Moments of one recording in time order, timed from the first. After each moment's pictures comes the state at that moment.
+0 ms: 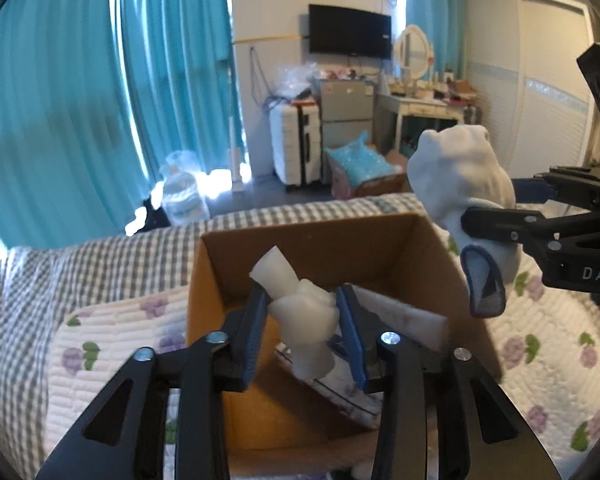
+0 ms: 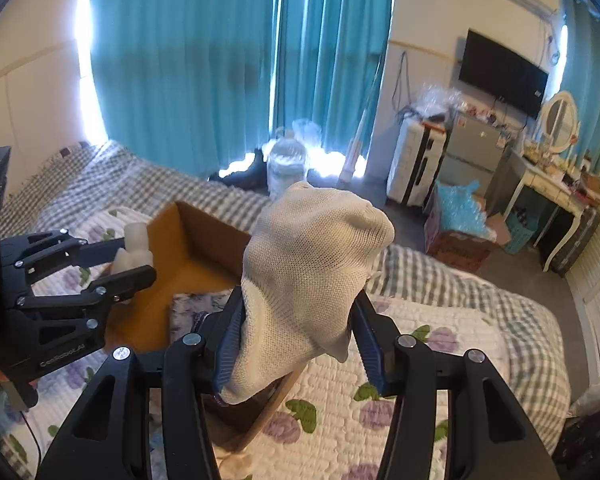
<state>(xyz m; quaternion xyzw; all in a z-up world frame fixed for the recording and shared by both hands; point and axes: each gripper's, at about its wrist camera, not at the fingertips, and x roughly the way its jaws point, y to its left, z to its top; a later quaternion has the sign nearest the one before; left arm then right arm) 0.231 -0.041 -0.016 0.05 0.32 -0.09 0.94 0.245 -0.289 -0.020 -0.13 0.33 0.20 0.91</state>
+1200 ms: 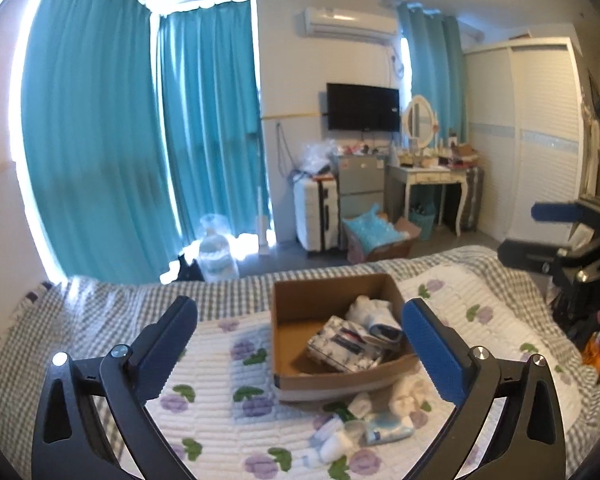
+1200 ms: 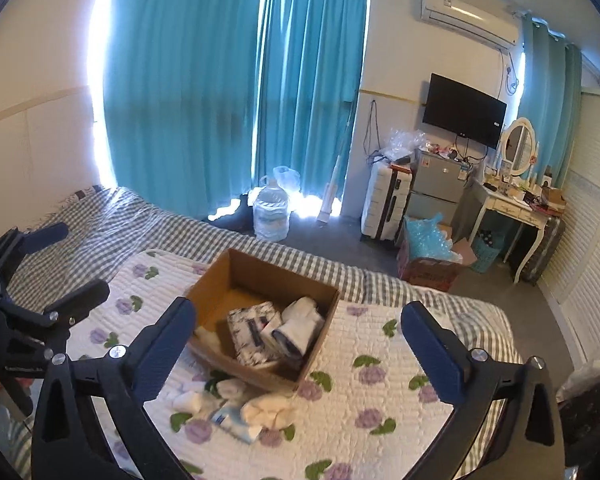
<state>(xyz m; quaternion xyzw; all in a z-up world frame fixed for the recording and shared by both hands) 0.051 -0.002 0.096 0.03 0.19 -0.07 0.98 0.073 -0.289 0.090 -0.11 0.25 0.15 0.95</state>
